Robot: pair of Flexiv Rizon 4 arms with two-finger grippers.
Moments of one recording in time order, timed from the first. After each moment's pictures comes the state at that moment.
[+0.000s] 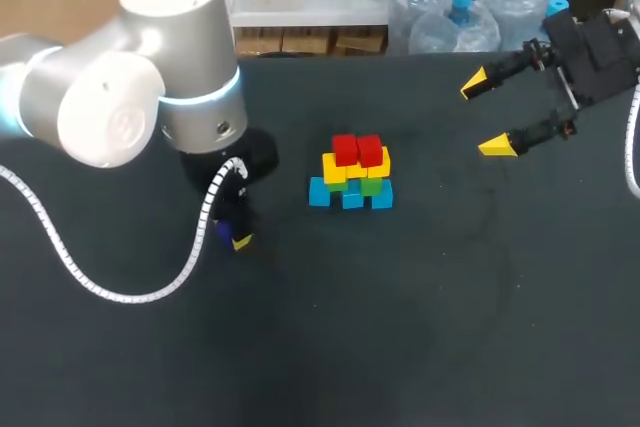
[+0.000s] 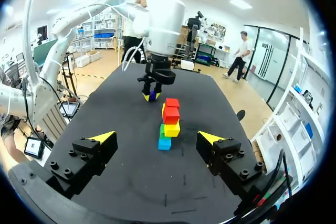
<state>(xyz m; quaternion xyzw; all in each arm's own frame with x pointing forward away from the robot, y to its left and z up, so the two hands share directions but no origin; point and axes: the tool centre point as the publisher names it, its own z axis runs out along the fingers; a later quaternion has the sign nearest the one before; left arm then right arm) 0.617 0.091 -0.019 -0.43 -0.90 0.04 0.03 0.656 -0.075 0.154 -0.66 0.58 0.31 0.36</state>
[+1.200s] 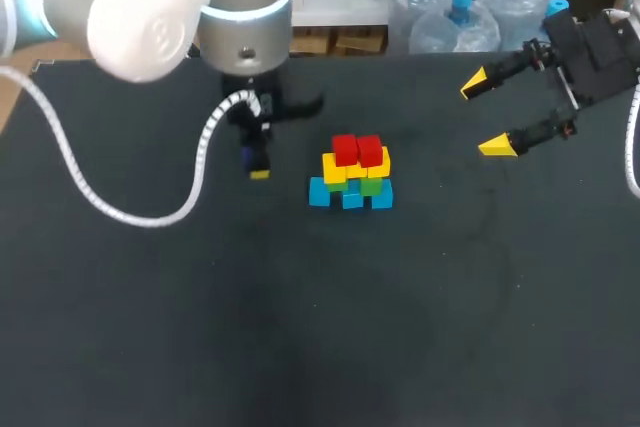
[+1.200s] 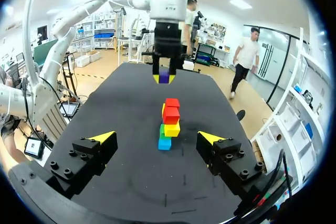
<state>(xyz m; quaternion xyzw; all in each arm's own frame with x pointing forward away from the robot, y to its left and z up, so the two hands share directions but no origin) 0.664 0.050 0.095 -0.66 -0.75 -0.04 -0.01 0.656 -0.075 0.154 -0.66 0.58 0.31 0.36</state>
